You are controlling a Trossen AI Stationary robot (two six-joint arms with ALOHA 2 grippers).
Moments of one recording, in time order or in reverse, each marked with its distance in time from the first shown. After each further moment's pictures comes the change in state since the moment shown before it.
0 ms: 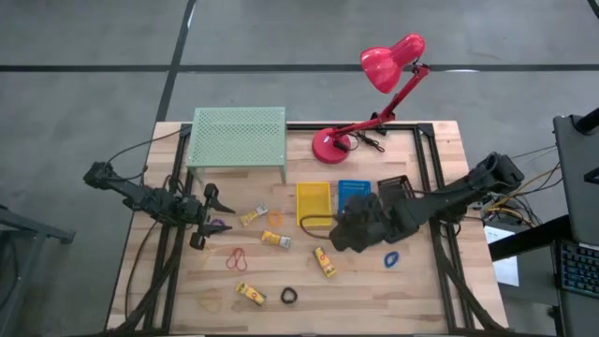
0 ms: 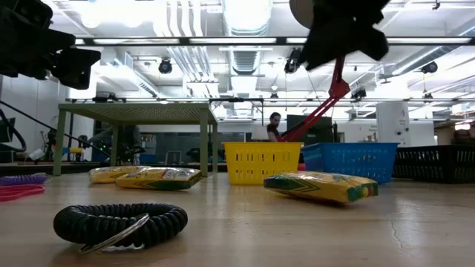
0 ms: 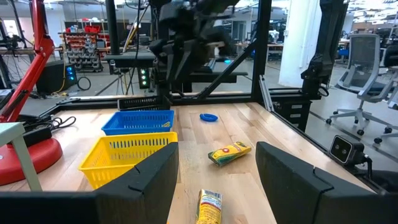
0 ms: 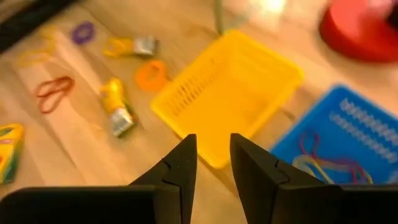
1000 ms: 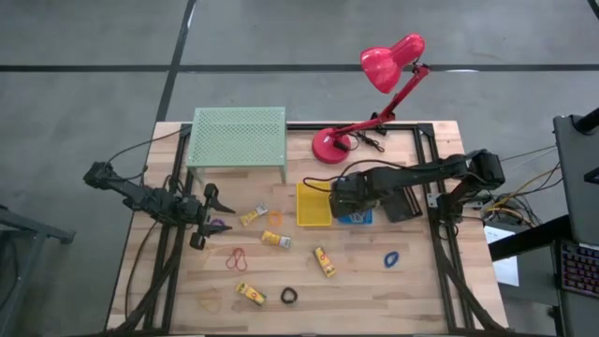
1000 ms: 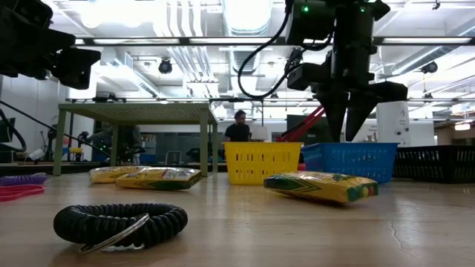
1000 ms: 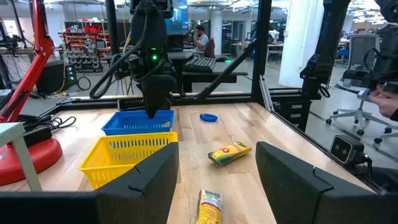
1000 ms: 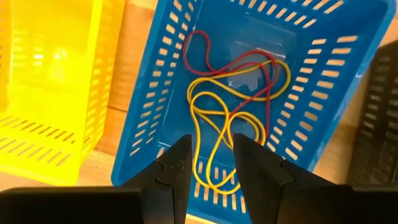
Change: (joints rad) left arm 0.000 0.000 0.000 0.000 0.000 0.000; right arm -0.398 0.124 0.000 -0.321 -0.559 0.279
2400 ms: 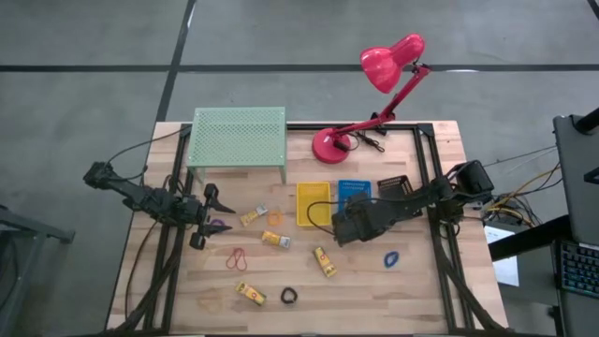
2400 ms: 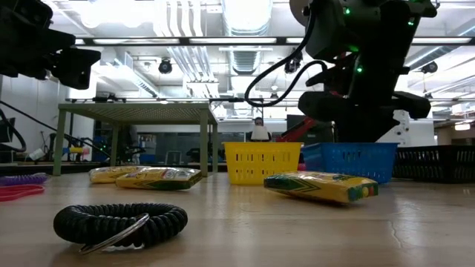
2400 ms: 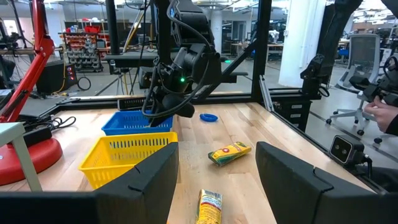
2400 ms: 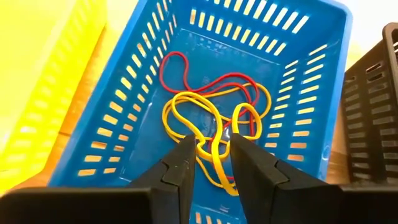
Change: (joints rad) left arm 0.000 0.000 0.000 0.000 0.000 0.000; right arm 0.263 0.138 -0.064 0.022 0.451 0.255
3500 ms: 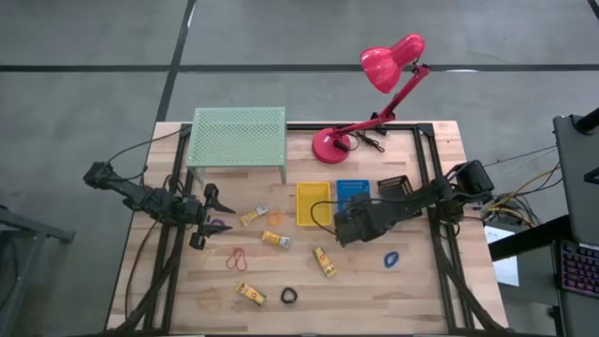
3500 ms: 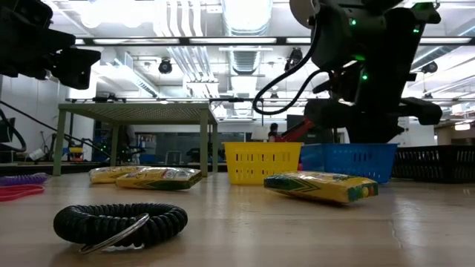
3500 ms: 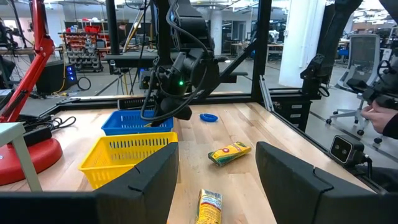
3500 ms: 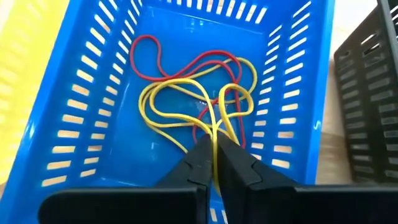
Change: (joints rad) left arm 0.000 0.000 0.000 0.000 0.000 0.000; right arm 0.000 0.000 -0.040 0.011 -0.034 0.082
